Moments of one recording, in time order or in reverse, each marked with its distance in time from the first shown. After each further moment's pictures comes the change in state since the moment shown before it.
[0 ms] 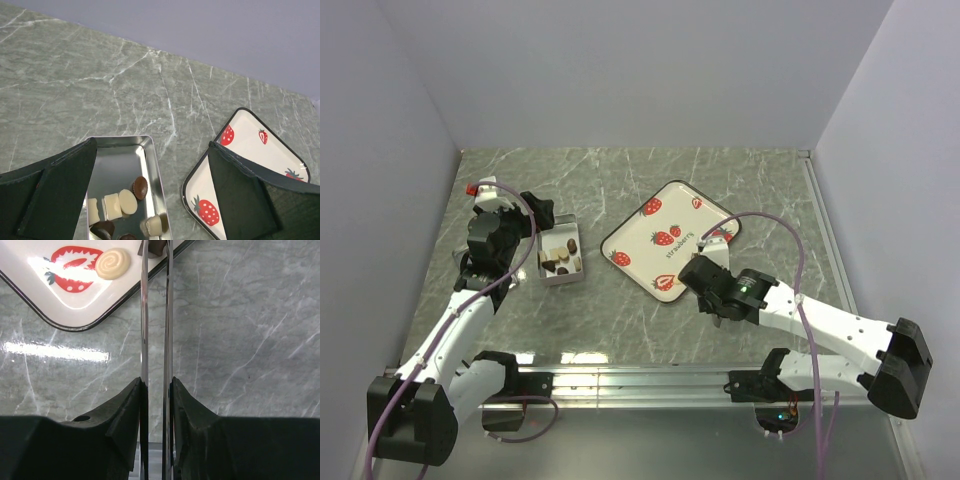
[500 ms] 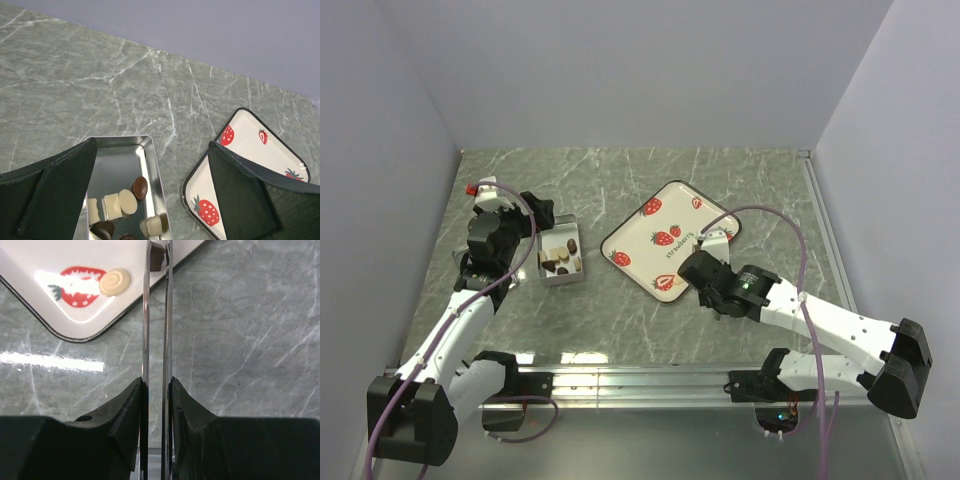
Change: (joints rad) left arm 0.000 0.000 0.000 0.000 0.000 0.000; right arm 0.000 -0.001 0.043 -0.013 0.043 -0.031
